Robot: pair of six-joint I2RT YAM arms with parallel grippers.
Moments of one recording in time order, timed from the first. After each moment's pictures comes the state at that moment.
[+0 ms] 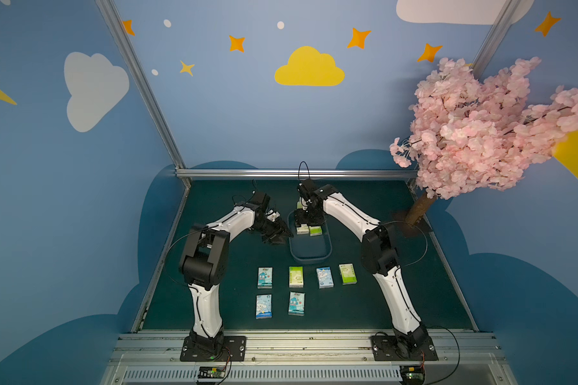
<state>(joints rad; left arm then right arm) -0.29 1.97 1.41 -0.71 0.72 -0.60 0.66 2.41 2.23 -1.09 -0.11 0.40</state>
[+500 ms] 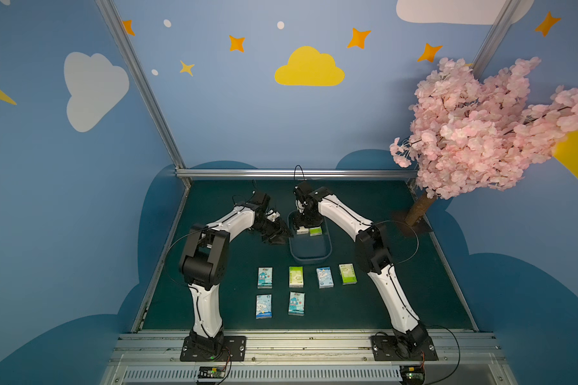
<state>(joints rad) -0.29 1.97 1.41 -0.71 0.72 -0.59 0.67 2.49 2.32 -1.11 -0.08 0.34</state>
